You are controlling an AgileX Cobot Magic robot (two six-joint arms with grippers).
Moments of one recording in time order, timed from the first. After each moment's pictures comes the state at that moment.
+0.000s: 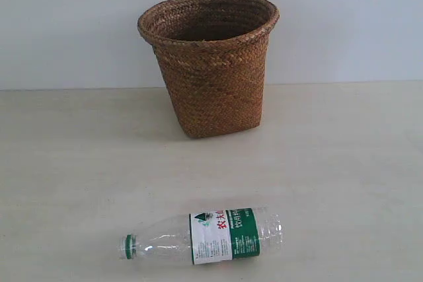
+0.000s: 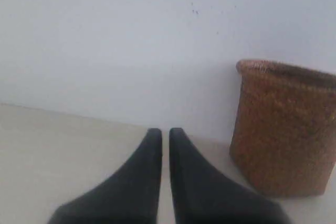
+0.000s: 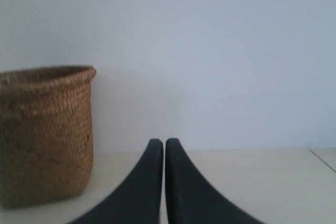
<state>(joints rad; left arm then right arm) -0.01 0.00 0.00 -0.16 0.01 -0.08 0.06 0.00 0.00 0.08 -0.09 -0.03</state>
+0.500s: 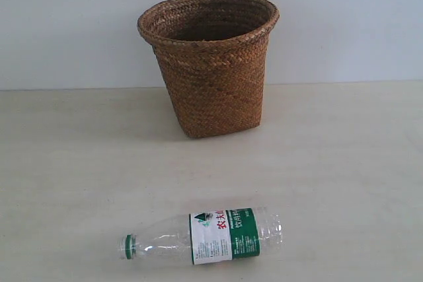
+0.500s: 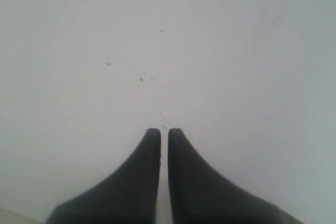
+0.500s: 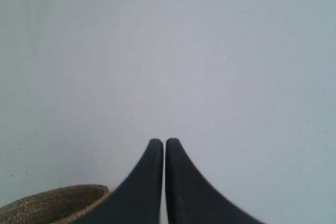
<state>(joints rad) -0.01 0.09 -0.10 -0.16 -0.30 -0.25 0.06 0.09 -0.23 0.10 -0.23 0.03</state>
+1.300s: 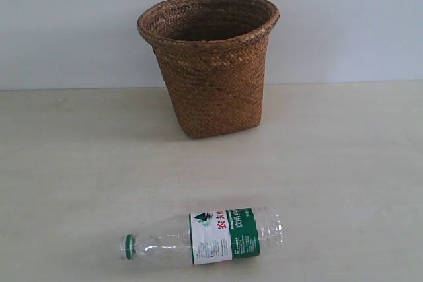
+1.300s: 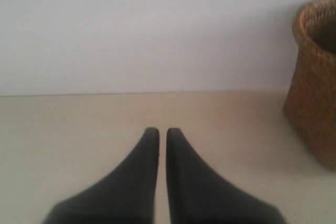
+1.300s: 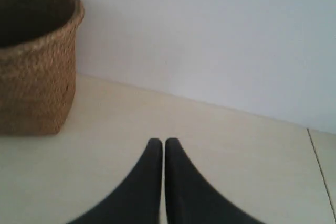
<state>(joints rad) -0.03 1.09 -0.88 0.17 0.26 -0.12 0.06 1.07 -1.02 0.10 0.46 -0.31</state>
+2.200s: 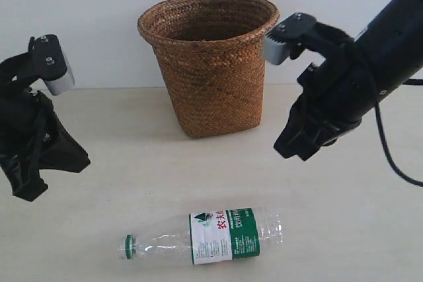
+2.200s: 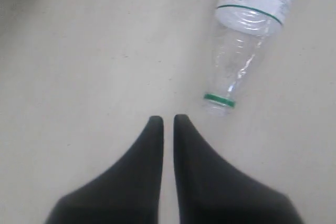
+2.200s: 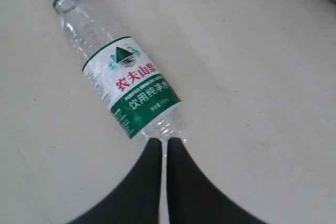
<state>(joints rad) -0.23 1.42 -0.95 -0.51 0.84 1.20 0.40 1.52 -1.17 0.48 0.97 -0.86</state>
